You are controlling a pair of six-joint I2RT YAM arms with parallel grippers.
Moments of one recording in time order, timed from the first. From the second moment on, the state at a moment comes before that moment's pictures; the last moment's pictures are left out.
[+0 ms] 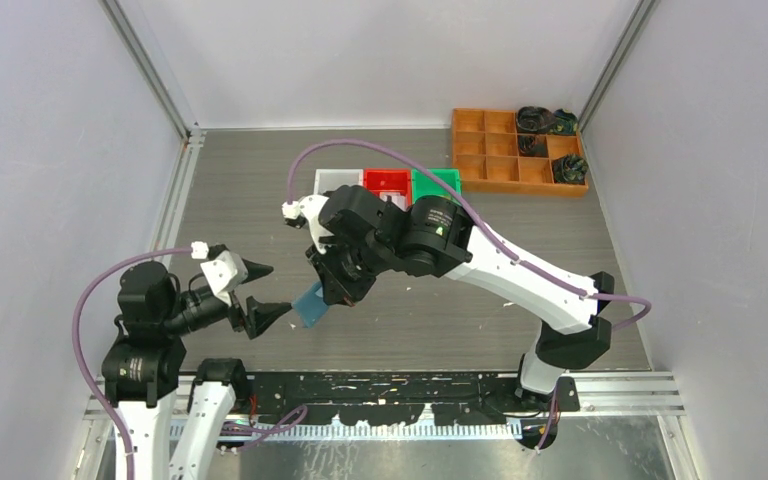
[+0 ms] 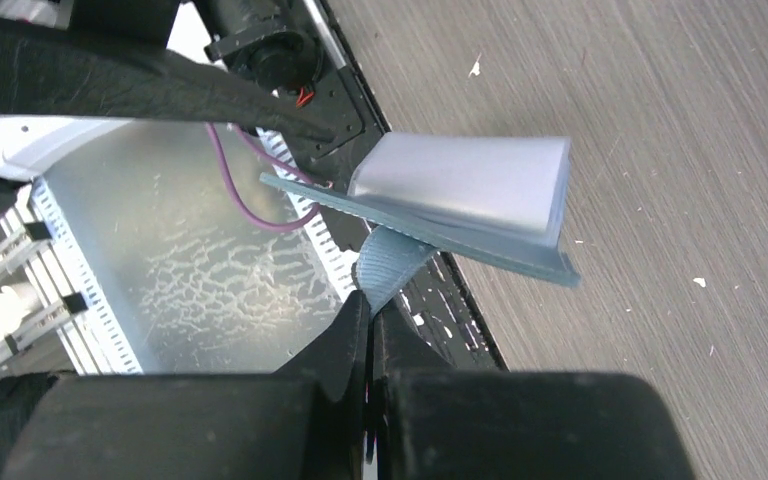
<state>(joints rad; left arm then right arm) -0.01 0.43 0.93 -0.85 0.96 0.31 1.24 1.69 2.10 -1.21 -0.11 0.33</state>
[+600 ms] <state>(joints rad) -0.01 0.46 0.89 -0.71 1.18 0.14 1.27 1.73 2.18 -1.18 -0.36 0.24</state>
